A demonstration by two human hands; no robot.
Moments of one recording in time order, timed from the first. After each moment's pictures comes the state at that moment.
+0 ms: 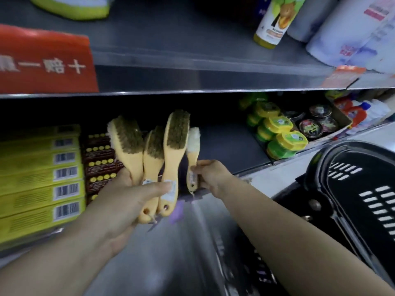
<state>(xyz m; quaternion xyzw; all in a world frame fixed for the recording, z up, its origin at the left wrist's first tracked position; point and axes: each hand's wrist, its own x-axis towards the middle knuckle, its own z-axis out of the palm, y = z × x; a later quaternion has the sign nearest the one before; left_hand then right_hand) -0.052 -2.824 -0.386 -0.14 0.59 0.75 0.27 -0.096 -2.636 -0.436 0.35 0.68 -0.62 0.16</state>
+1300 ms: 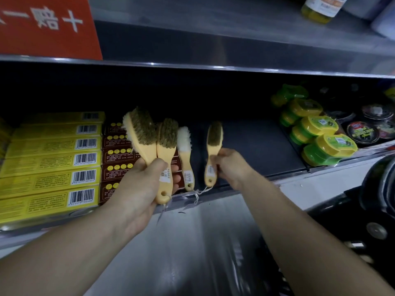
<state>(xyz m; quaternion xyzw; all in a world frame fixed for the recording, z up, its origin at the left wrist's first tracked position) -0.075 -2.803 -0.431 -0.25 0.56 0.77 0.19 -0.132 -2.615 -0.483 0.25 0.76 -0.57 0.16</state>
